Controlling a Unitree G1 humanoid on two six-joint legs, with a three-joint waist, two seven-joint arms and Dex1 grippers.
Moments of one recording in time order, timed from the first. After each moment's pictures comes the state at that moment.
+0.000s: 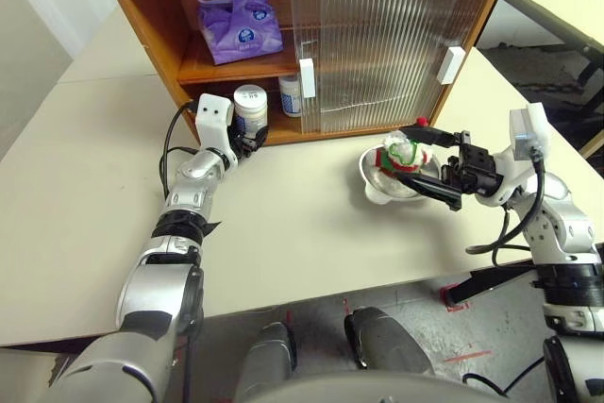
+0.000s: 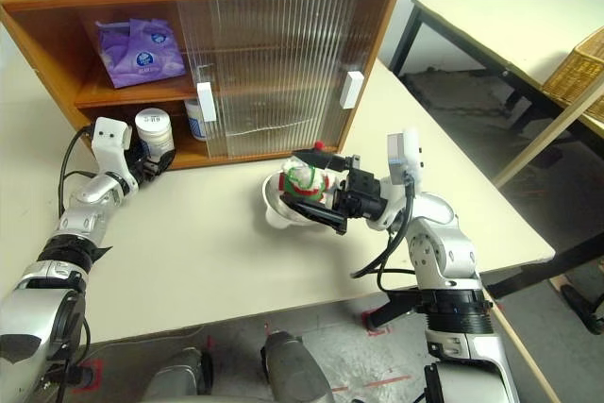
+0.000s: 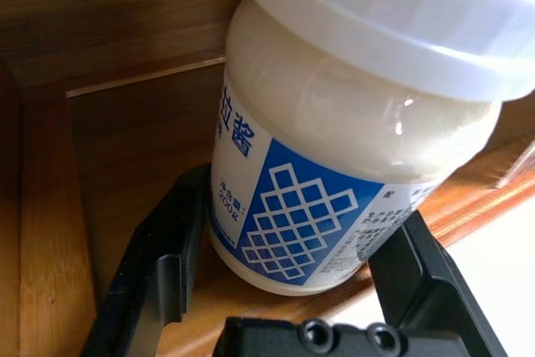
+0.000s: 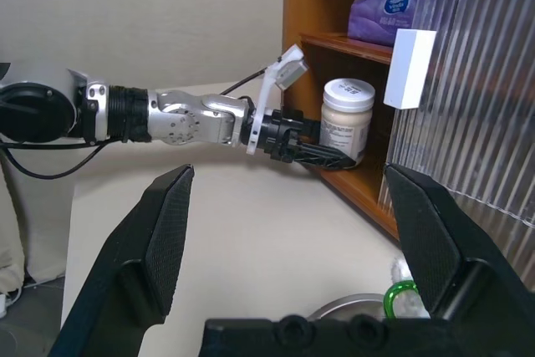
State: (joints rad) left arm -0.72 0.36 0.09 0.93 -0.07 -0.12 -0.41; right arm -0.33 -0.51 -0.09 0.03 0.63 0.14 1.28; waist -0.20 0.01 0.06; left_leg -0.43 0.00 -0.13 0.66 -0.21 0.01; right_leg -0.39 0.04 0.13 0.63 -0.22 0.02
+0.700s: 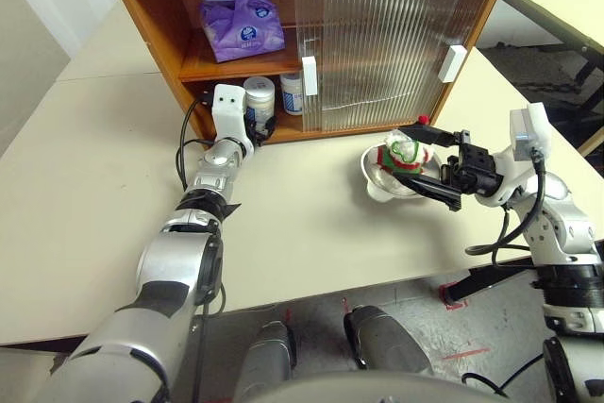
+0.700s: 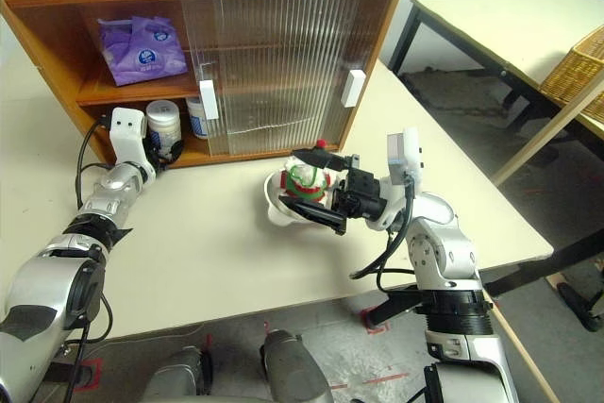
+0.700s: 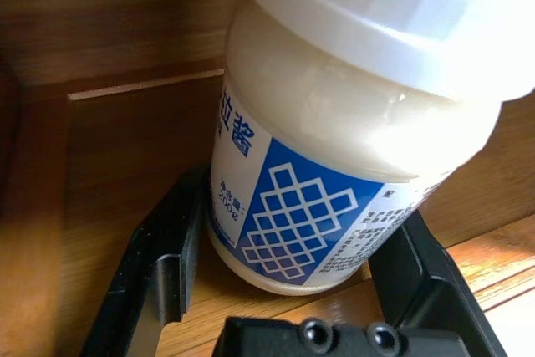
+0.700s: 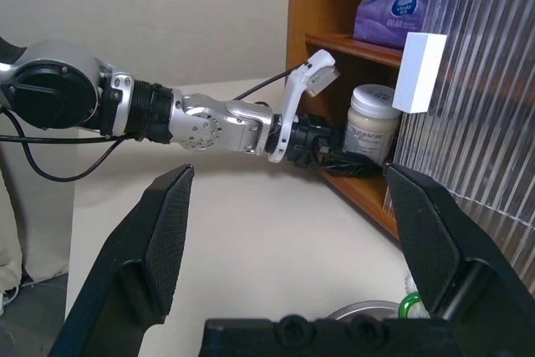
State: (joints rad) left arm -0.87 0.29 0.11 1.17 -0.04 -0.19 -0.27; right arm -0.33 -0.51 -0.09 0.01 0.63 0.14 1.28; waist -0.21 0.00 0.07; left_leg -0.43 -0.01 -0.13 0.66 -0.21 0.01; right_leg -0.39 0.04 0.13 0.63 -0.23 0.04
